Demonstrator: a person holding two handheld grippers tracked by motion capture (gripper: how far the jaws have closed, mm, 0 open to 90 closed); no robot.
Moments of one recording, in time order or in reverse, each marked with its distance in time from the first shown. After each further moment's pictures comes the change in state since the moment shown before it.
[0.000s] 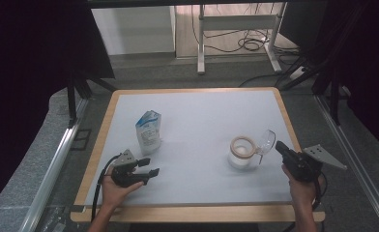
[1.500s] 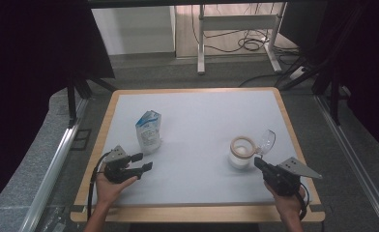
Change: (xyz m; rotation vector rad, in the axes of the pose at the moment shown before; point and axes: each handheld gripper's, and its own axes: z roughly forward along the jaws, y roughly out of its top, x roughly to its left) left arm 0.014 0.003 -0.017 -0.055 0.060 -0.039; right arm 0.044 -0.029 0.000 0.104 0.158 -0.087
